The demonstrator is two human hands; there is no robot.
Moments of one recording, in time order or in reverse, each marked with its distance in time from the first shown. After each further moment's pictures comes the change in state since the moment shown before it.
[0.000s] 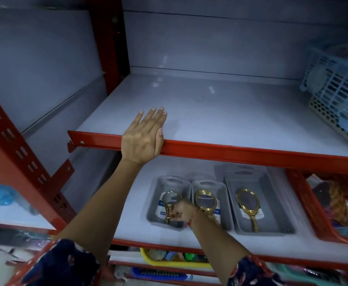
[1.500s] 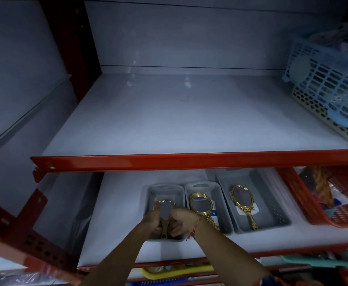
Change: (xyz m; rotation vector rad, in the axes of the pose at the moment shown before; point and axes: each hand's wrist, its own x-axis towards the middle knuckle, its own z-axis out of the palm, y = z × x) left_hand -0.168 0.075 0.078 -0.978 -1.308 -1.683; right_hand 0.005 -0.005 -0.006 0.020 -0.044 0.193
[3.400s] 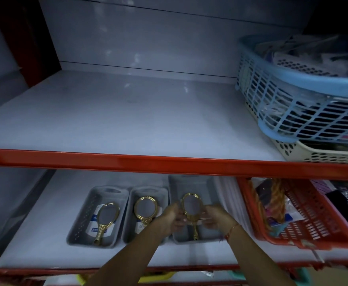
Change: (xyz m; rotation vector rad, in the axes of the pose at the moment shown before) left_hand -0.024 0.073 0.239 -0.251 -0.209 0.003; right_hand -0.024 0.046 -0.284 0.090 0.318 -0.233
